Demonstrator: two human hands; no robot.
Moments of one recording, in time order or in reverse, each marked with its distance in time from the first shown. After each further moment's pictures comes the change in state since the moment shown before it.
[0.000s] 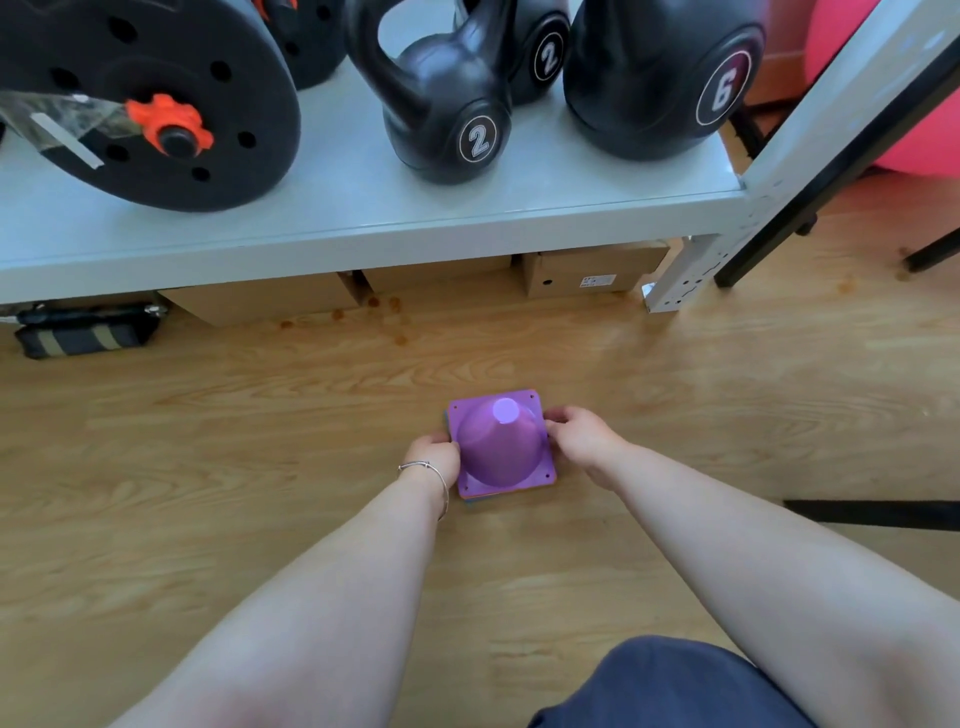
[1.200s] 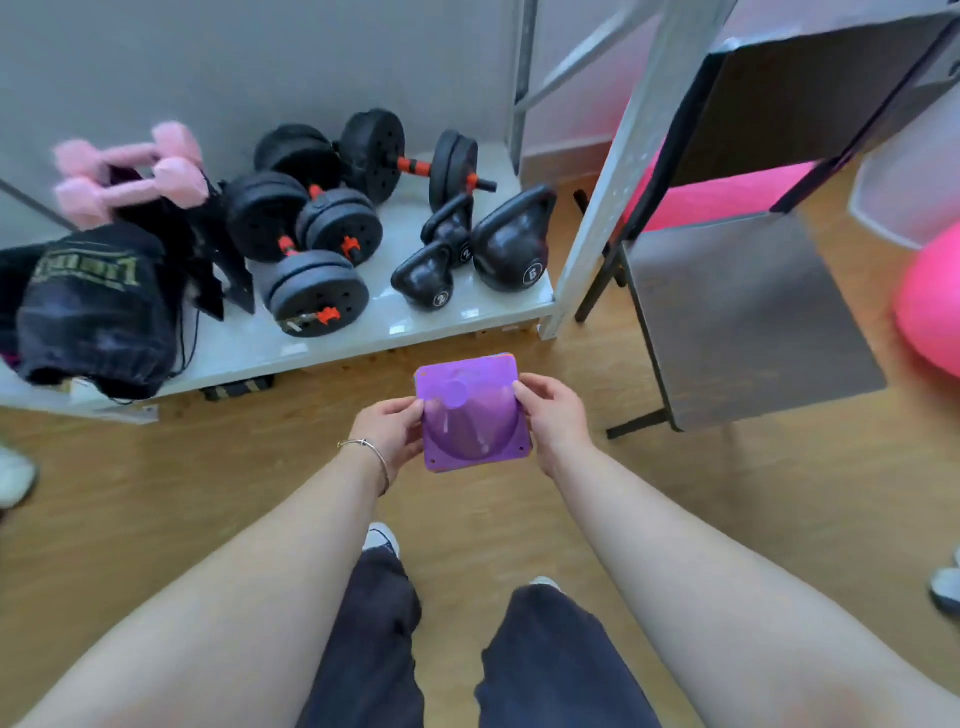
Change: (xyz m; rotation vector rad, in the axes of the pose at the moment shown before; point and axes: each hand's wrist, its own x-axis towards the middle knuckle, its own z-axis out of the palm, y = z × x) left_hand -0.497 0.207 -0.171 -0.177 -0.222 0.117; right_hand -0.485 -0.211 -0.135 0.669 0.306 -0.006
